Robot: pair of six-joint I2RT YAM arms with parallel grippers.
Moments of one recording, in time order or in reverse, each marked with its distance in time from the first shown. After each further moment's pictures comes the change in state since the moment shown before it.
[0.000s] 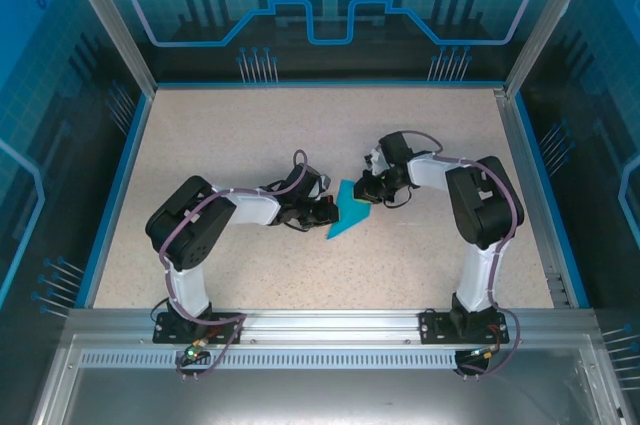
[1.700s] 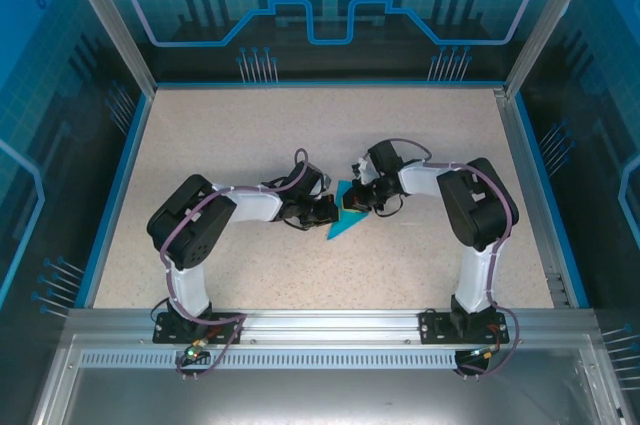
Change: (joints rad) left arm 0.000 0.013 0.051 -0.096 0.000 0.001; right arm 0.066 0.024 -0.045 0.072 -0.080 0.012
